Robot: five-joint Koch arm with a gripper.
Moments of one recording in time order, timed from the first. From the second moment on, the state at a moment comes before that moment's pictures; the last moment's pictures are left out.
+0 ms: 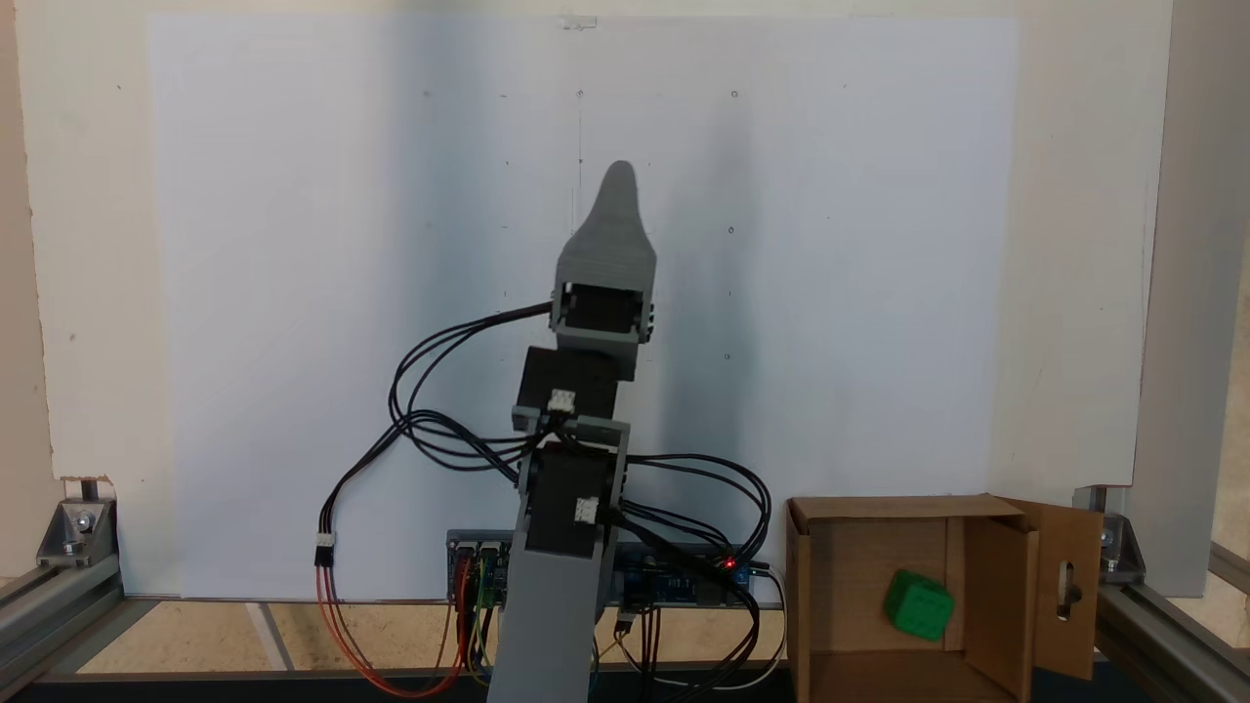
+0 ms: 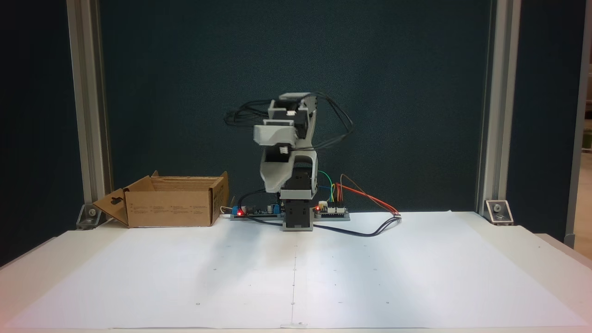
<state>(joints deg) 7.4 127.0 130.7 -4.2 -3.3</state>
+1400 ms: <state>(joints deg) 4.9 129.5 176.3 -88.8 -3.3</state>
